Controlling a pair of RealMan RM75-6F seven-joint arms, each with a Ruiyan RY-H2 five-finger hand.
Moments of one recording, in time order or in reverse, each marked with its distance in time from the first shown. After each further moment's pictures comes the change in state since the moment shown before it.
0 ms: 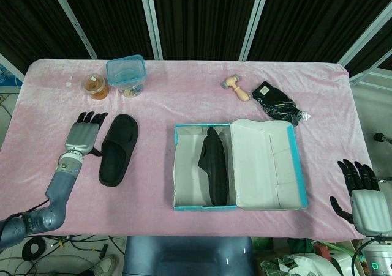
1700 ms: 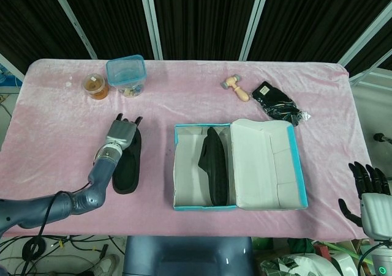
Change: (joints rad) left arm -0.322 -0.152 0.072 0.121 -0.402 -0.098 0.221; right arm -0.029 0.004 0.002 0.016 0.018 0.020 0.023
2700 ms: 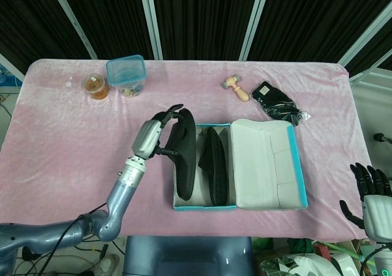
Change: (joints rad) left arm 0.219 -0.232 -0.209 -0.120 0.850 0.363 -0.906; right arm -0.013 0.007 -0.007 0.018 -0.022 0.027 0.033
